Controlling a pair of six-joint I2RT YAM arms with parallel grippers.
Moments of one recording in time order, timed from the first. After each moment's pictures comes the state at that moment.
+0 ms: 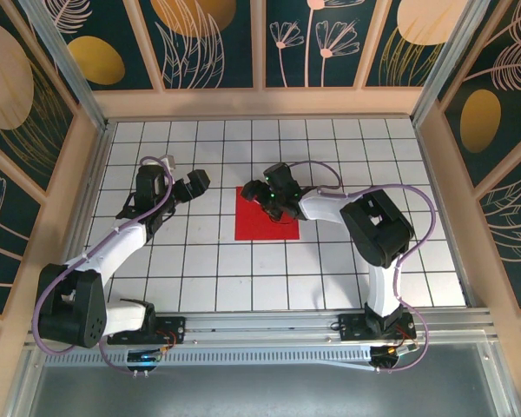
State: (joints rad) left arm -0.20 1.29 0.70 0.06 0.22 -0.64; right arm 0.69 1.93 1.13 0.01 -0.17 1.11
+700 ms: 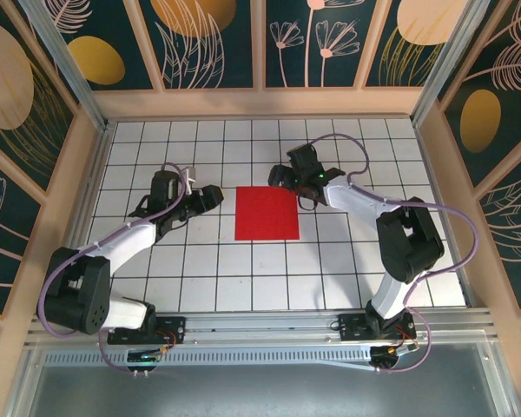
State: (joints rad) left arm -0.29 1.38 0.67 0.07 0.45 -0.70; right arm 0.56 1.73 1.19 -0.34 0.09 0.70
